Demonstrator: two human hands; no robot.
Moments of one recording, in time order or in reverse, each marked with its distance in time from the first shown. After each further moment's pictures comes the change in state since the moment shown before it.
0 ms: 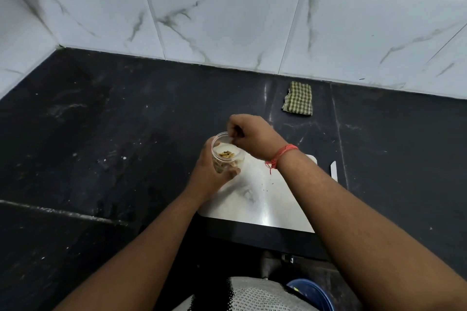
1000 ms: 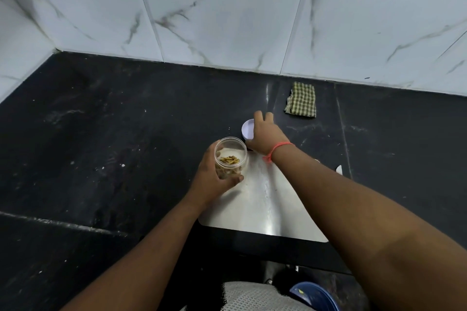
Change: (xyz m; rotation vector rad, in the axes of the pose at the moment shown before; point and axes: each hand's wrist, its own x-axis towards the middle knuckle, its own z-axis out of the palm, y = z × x) left_hand 0.005 0.003 0.000 0.000 -0.017 0.018; right_hand 0.036 0.075 0.033 -0.251 -0.053 0.479
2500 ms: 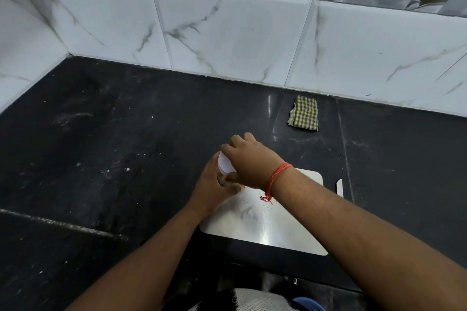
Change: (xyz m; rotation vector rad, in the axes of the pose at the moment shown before) left_hand 0.004 0.004 -0.001 0.122 -0.033 -0.005; right_hand -0.074 -0.058 -0.037 -0.431 0.043 -0.661
